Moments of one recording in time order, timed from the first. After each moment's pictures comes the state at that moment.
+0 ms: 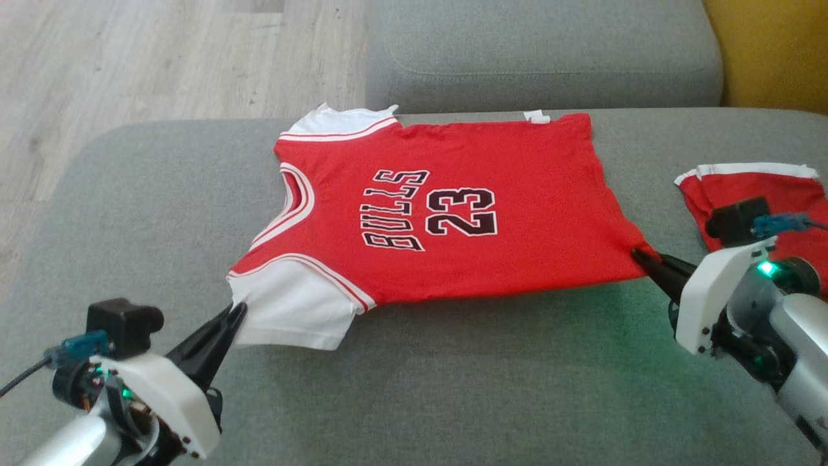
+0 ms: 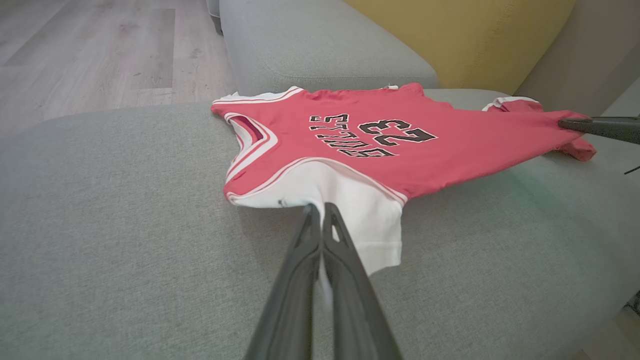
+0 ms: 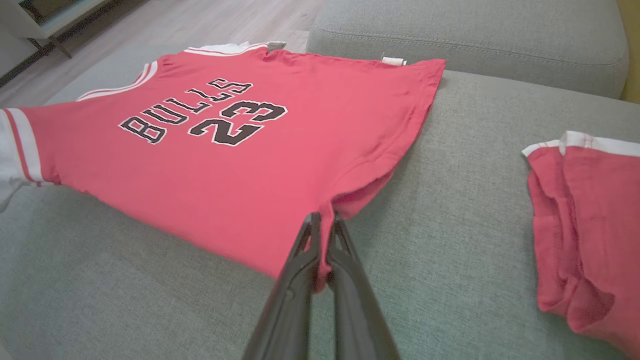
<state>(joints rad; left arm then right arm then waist) -0.20 0.76 -0.71 -0.08 -0.95 0.06 0.18 -0.49 -0.61 0.77 0.46 0.90 0.13 0.26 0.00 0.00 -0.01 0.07</state>
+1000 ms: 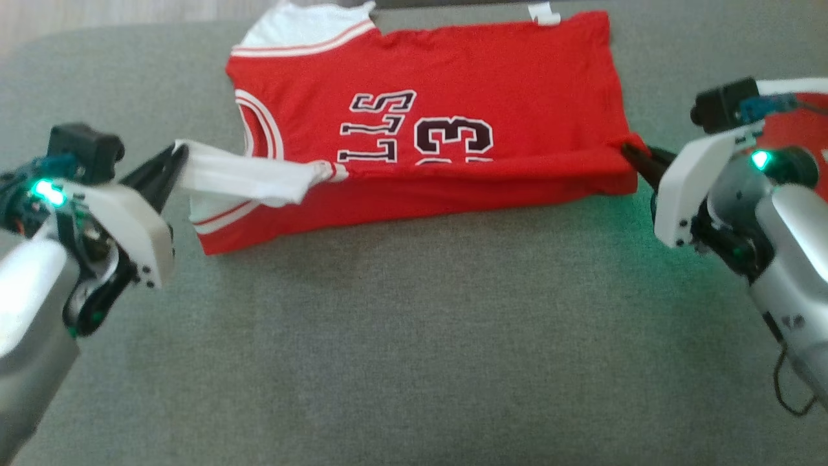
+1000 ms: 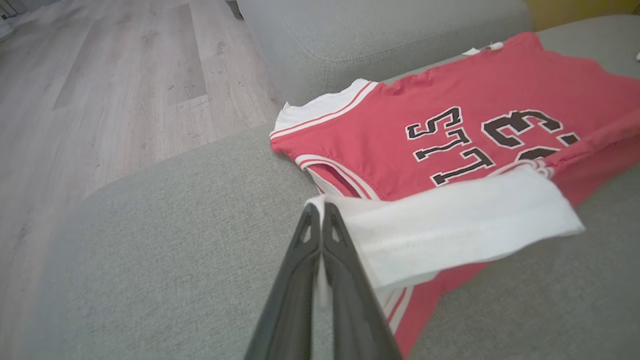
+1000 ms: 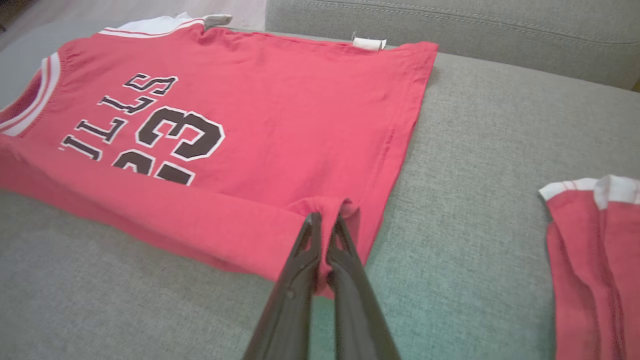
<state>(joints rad) -0.69 0.67 -0.75 0.36 -0.77 -0.08 0.24 -0.71 -0.46 0.61 0.56 0.71 0.13 0.41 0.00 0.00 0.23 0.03</state>
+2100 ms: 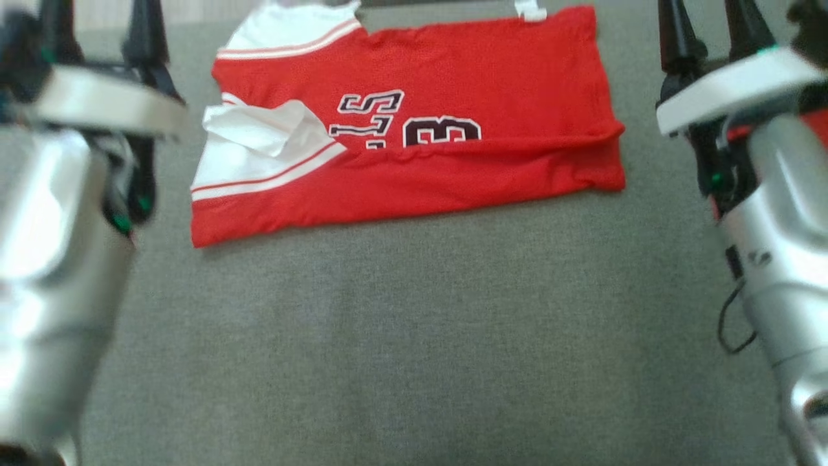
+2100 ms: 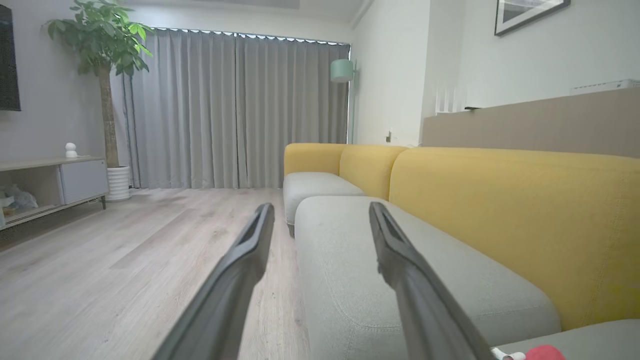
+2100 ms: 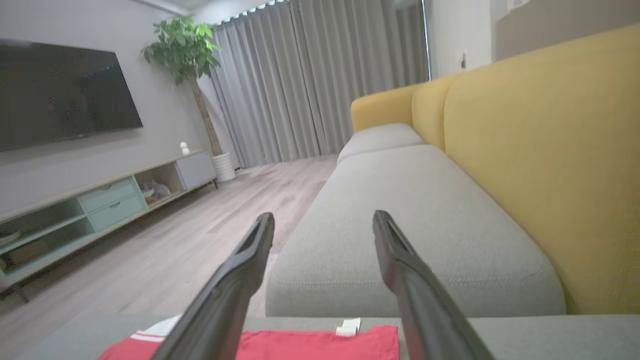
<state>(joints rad) -0.90 0.39 -0.49 0.52 -0.65 0.03 -0.26 -0.86 -0.26 0.35 0.68 0.58 0.13 -0.21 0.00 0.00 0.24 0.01</state>
